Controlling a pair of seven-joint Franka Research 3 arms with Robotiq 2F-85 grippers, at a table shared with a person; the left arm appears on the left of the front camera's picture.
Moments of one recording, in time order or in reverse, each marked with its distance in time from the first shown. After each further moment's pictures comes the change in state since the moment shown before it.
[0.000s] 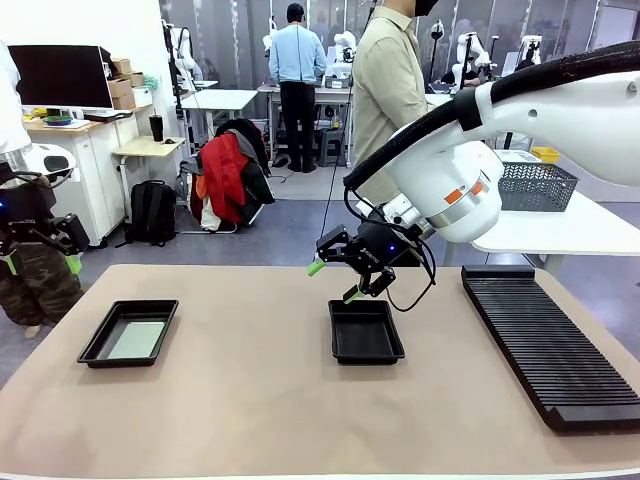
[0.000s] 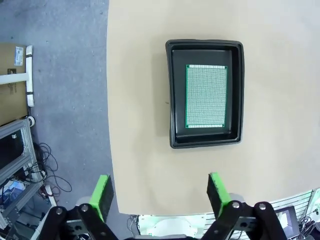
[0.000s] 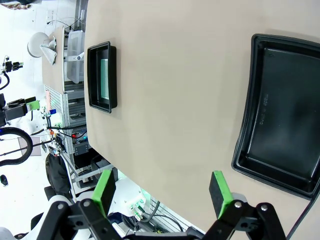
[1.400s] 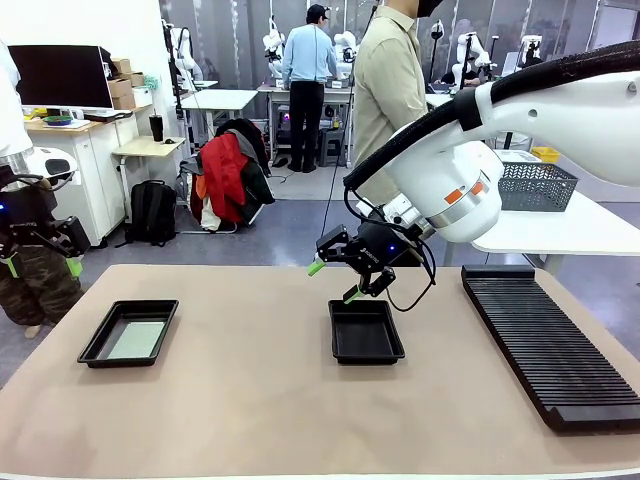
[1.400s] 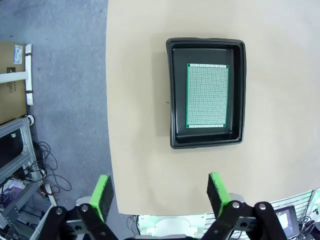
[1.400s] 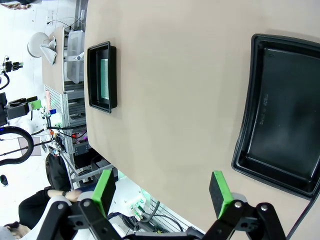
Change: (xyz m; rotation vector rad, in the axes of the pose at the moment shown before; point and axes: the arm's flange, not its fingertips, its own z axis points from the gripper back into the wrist) left arm 0.001 0.001 -0.005 -0.001 0.009 0.001; right arm 0.000 0.000 0.000 0.000 0.000 0.000
